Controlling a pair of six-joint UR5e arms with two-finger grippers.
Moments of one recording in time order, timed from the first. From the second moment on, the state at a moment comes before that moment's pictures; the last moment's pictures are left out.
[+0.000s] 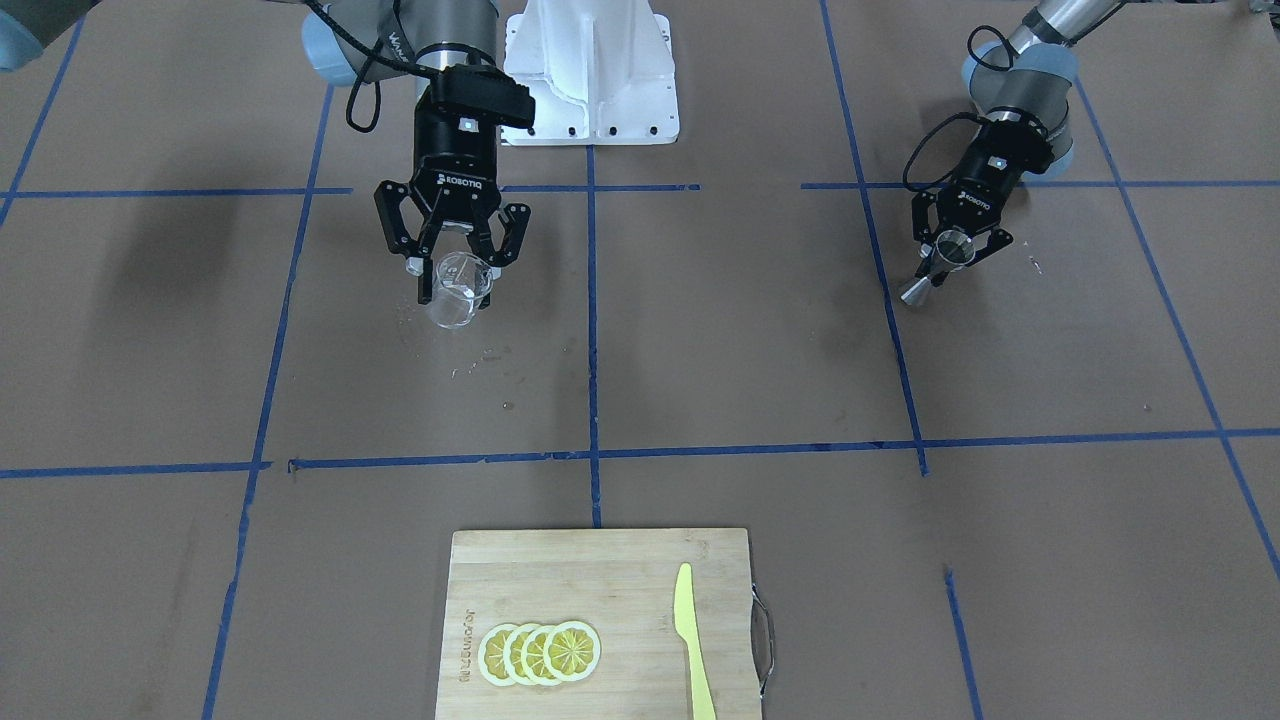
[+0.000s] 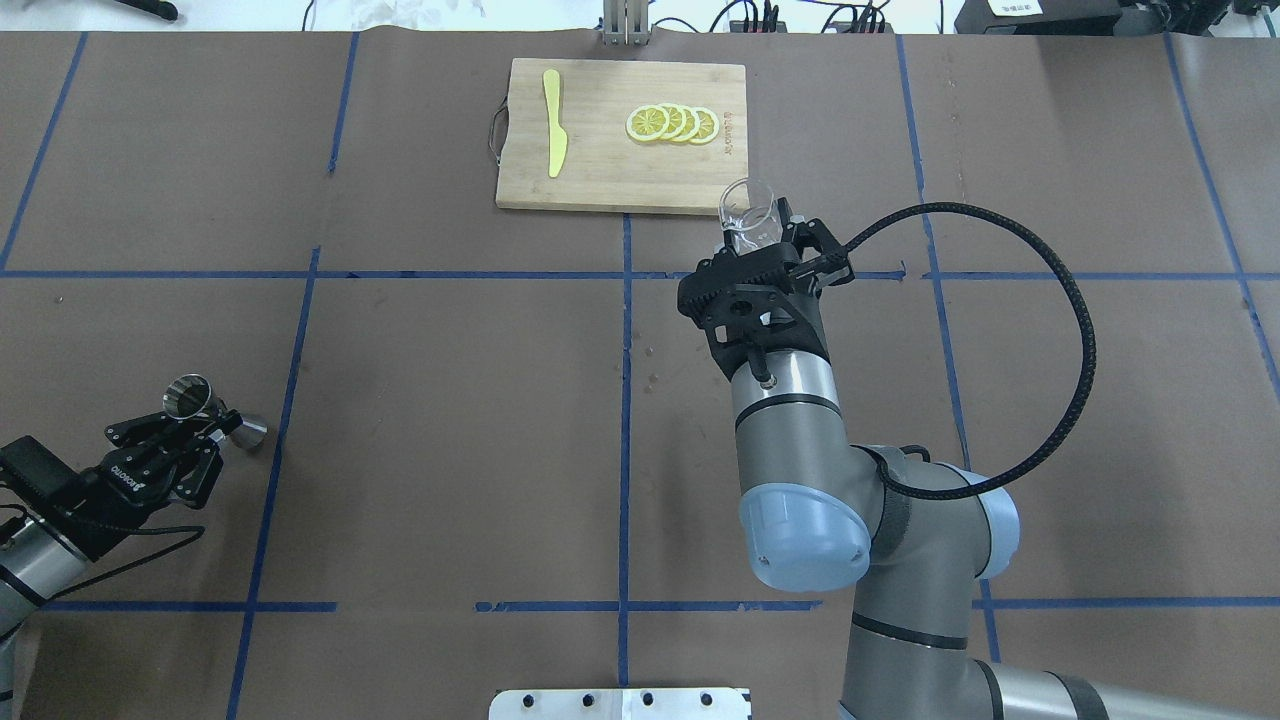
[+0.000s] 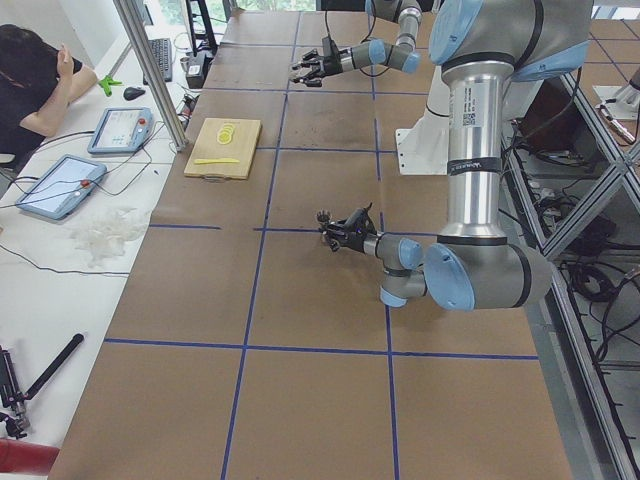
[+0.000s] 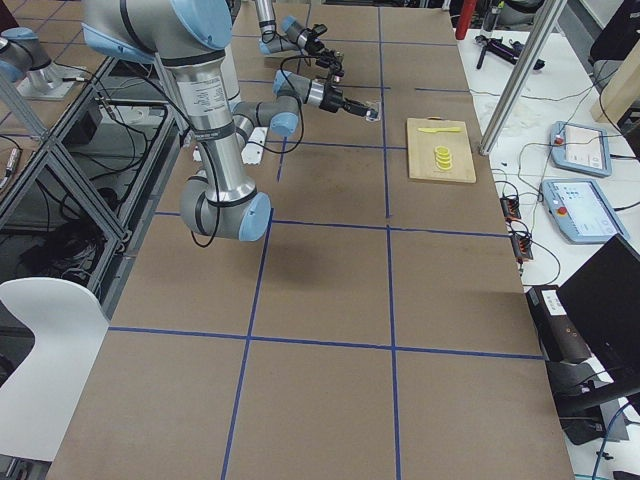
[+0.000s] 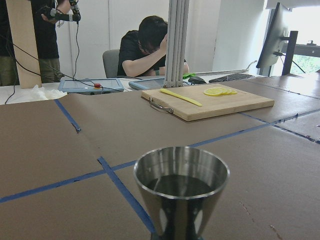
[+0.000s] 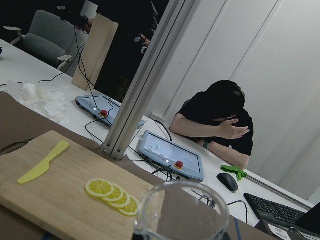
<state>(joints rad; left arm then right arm) -0.21 -1.49 -1.34 -3.64 -0.87 -0.56 0.28 -1.10 1.86 -1.23 0.52 0.72</state>
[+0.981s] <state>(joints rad) -0.21 -1.50 -1.33 -3.63 -0.88 -0.56 0.28 -1.10 1.86 -1.23 0.52 0.72</state>
